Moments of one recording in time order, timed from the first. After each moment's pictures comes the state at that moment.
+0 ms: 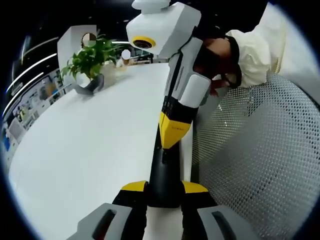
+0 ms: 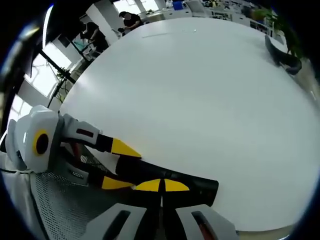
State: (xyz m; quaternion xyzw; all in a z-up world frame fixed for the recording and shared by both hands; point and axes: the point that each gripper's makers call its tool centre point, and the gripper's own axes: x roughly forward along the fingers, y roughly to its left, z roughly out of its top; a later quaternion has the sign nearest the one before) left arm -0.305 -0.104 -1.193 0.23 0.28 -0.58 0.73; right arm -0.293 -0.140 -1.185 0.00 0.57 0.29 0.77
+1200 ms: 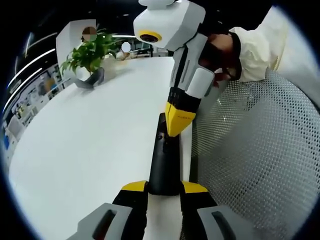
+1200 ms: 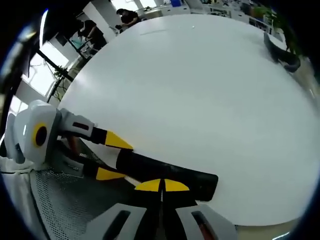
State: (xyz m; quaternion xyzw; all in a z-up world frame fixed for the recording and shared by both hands) left arm -0.308 -0.089 -1.193 0.24 0.30 -0.58 0.72; right arm -0.299 -0.145 -1.184 -0.01 0.58 0.28 0.76
